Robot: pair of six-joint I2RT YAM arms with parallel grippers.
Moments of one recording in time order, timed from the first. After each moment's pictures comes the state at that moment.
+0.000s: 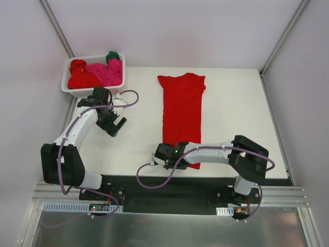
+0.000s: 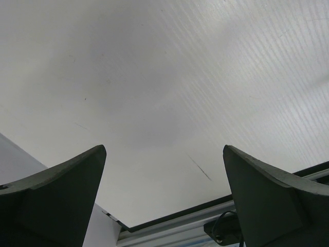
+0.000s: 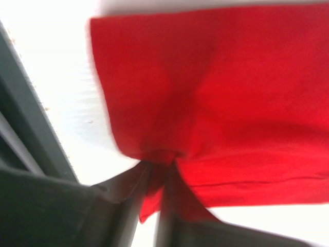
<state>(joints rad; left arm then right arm) -0.08 1.40 1.10 -0.94 0.09 0.57 1.23 1.72 1.01 -0.72 0.25 -0.32</state>
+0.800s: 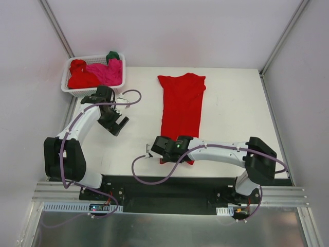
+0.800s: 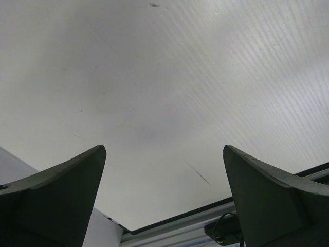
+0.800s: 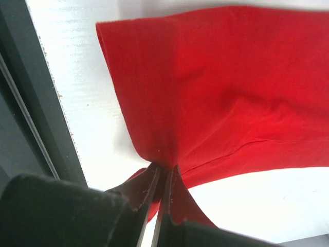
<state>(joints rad) -0.11 1.47 1.13 -0.95 0.10 0.56 1.25 1.64 1.17 -0.83 0.33 -0.31</state>
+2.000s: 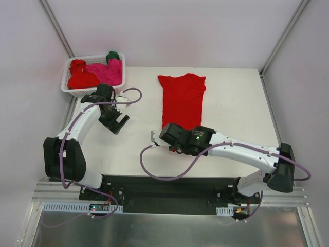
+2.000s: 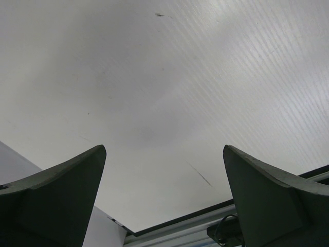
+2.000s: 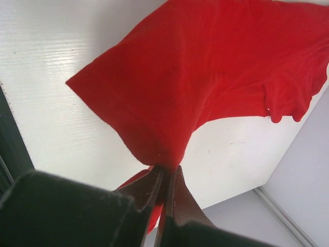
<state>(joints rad) -0.12 1.47 1.16 -0.95 0.09 0.56 1.21 1.44 1.29 -0.95 0.53 -0.51</state>
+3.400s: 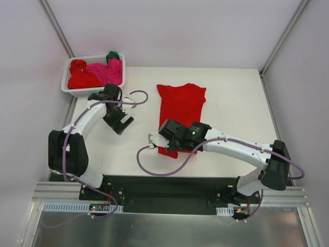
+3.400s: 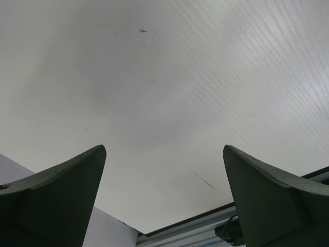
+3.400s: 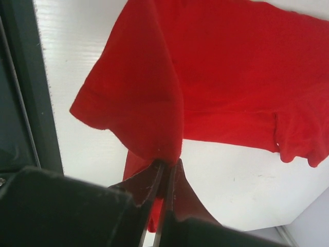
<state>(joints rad) -0.18 1.53 1.18 -0.95 0.07 0.59 1.18 1.48 1.31 -0.98 0.29 -0.55</state>
